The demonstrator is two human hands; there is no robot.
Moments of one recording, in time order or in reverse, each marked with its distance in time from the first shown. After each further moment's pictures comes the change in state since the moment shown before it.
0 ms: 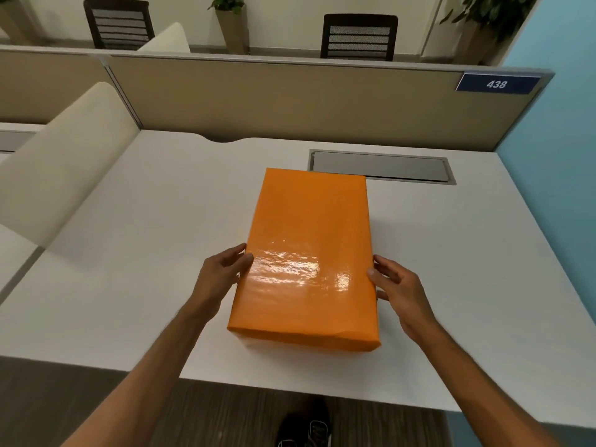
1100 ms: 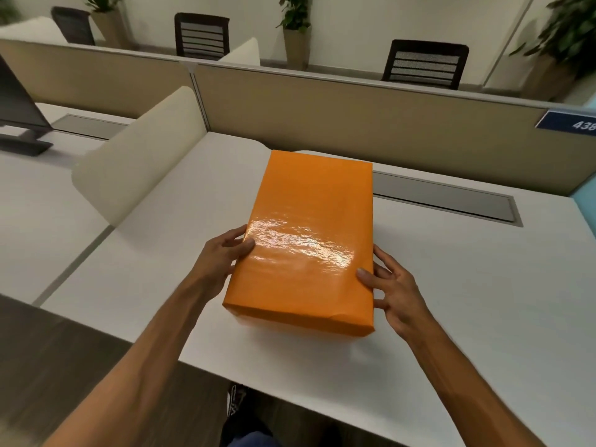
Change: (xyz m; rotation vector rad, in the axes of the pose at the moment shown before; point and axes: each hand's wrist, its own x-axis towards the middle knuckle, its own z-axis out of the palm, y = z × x) left_hand 0.006 0.031 -0.099 -0.192 0.071 -0.022; right_hand 0.029 -0.050 0.107 0.264 -0.289 0.081
